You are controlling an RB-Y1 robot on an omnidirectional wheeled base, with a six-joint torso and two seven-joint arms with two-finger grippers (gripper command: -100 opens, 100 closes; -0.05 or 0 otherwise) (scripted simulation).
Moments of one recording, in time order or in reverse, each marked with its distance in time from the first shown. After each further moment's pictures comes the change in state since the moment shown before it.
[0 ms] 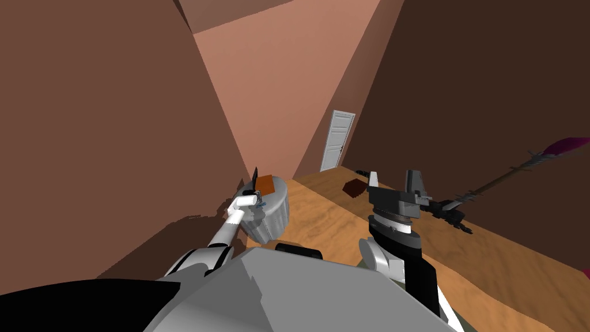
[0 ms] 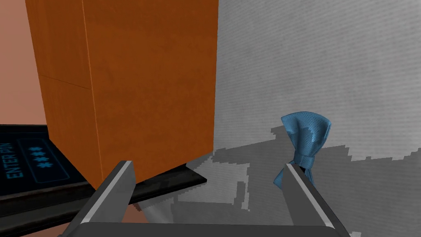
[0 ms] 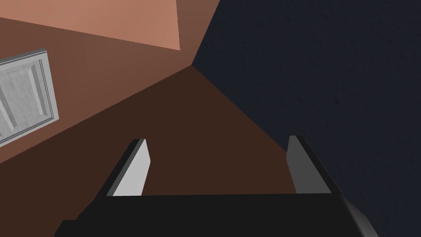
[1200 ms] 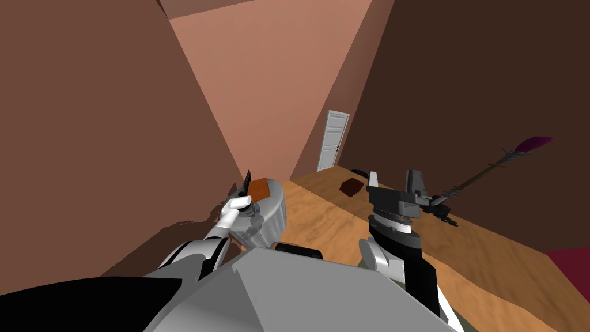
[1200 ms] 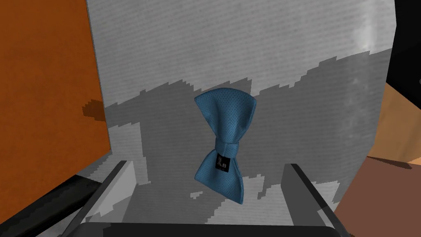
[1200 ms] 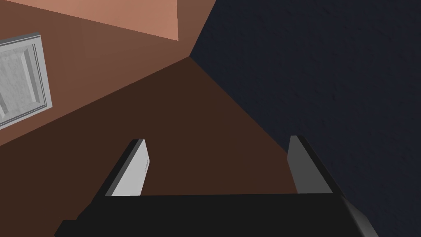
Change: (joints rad) left arm -0.061 0.099 0.023 0.264 0.081 0.299 -0.008; right arm 0.000 0.000 0.000 0.000 0.000 0.000 0.000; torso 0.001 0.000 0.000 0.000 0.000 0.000
